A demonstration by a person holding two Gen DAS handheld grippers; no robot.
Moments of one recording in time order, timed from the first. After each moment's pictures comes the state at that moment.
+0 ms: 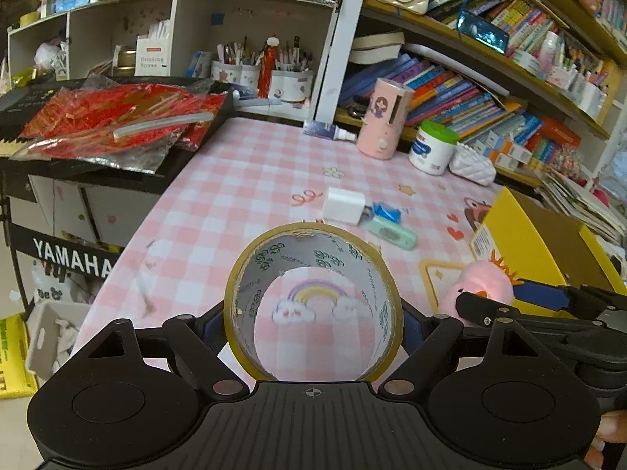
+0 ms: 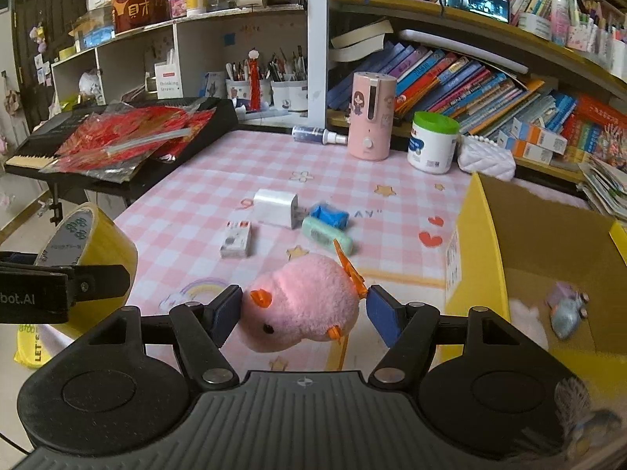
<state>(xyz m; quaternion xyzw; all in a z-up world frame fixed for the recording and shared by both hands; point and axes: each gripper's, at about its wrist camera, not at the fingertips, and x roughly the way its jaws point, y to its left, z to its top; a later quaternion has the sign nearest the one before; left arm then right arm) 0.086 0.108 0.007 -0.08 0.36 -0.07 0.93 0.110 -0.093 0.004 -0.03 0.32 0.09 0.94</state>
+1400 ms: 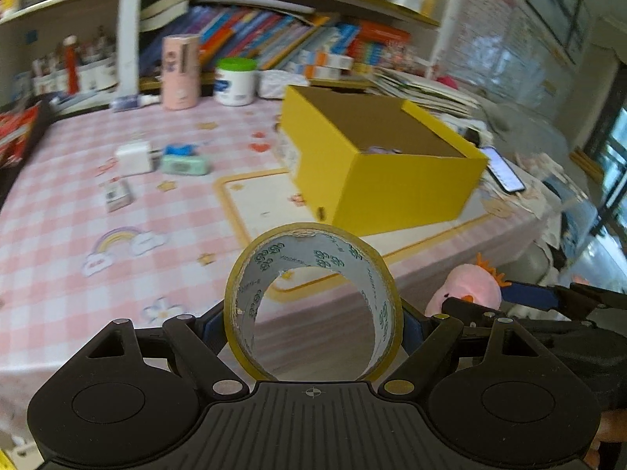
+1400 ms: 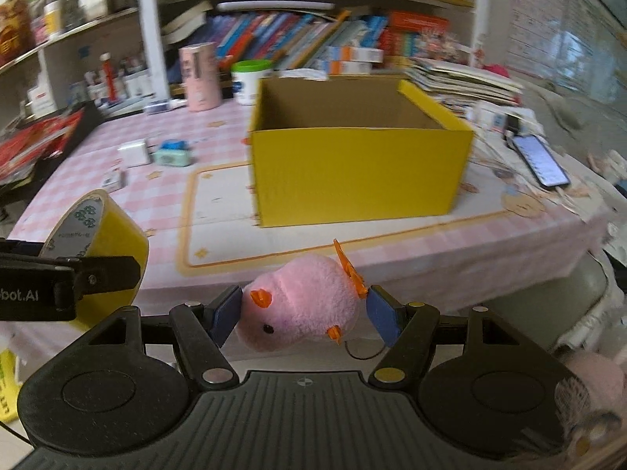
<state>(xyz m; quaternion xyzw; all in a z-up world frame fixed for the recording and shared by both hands) 0.017 -0.011 -0.001 0.03 0.38 -0.30 0.87 -0.065 -0.177 -0.011 0.06 0.35 -0.13 0.93</state>
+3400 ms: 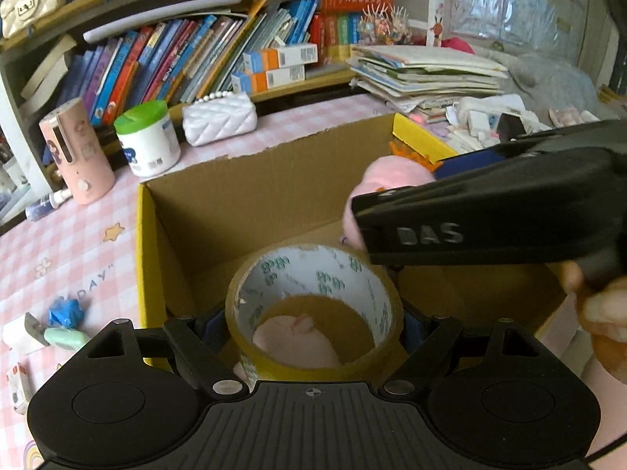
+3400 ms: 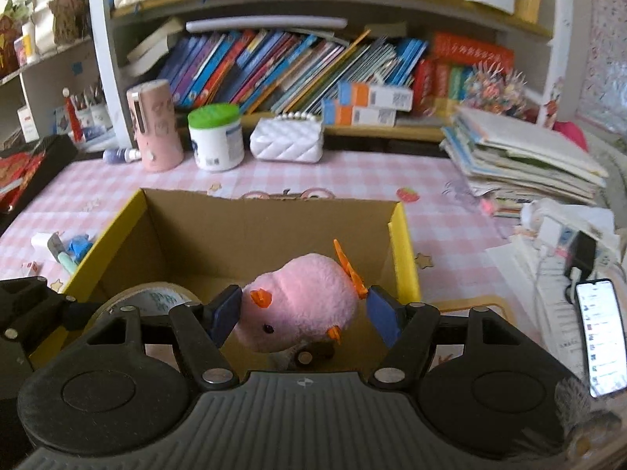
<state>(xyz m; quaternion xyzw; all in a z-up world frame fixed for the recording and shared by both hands) 0.171 -0.241 -0.012 0.14 0.38 -0.27 0.87 0.176 -0.385 0.011 0.02 0.35 -0.02 0.94</state>
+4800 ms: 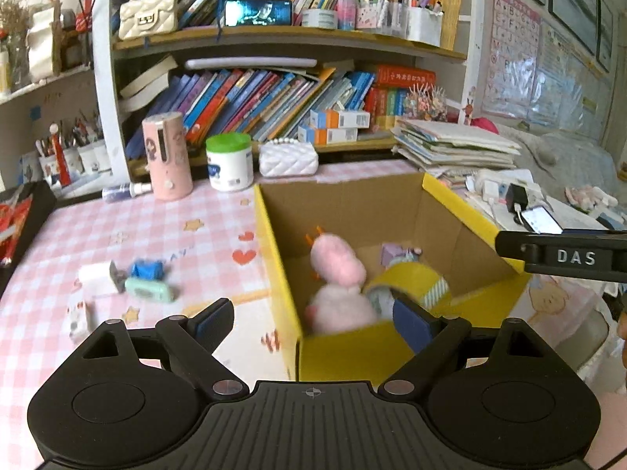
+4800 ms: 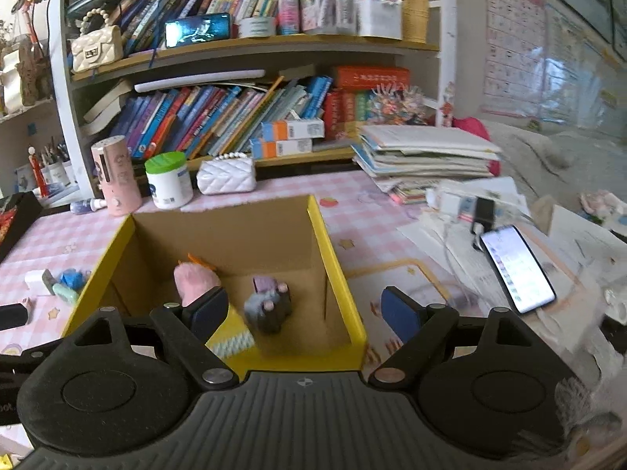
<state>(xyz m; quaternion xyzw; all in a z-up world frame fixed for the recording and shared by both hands) 0.085 -0.146 0.021 0.06 0.31 -0.22 0.92 0.046 -0.363 0.037 0.06 0.28 -0.15 0.95</state>
